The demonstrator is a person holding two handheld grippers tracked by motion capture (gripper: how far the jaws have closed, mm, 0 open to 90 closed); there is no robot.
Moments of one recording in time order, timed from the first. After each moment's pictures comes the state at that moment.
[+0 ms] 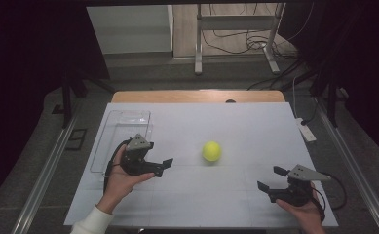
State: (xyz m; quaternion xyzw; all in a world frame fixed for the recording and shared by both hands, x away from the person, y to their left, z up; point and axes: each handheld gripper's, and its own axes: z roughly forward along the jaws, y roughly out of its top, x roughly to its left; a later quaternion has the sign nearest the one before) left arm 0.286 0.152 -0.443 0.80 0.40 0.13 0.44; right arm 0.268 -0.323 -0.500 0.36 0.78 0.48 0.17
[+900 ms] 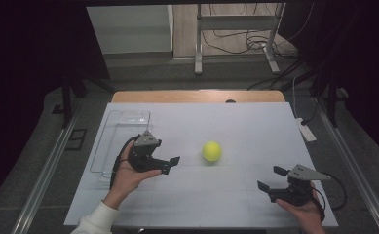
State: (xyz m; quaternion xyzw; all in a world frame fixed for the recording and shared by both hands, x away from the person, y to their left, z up) left arm 0.298 0.134 -0.440 0.81 0.38 0.12 0.44; right arm 0.270 -0.324 -0.500 0.36 0.78 0.48 0.17
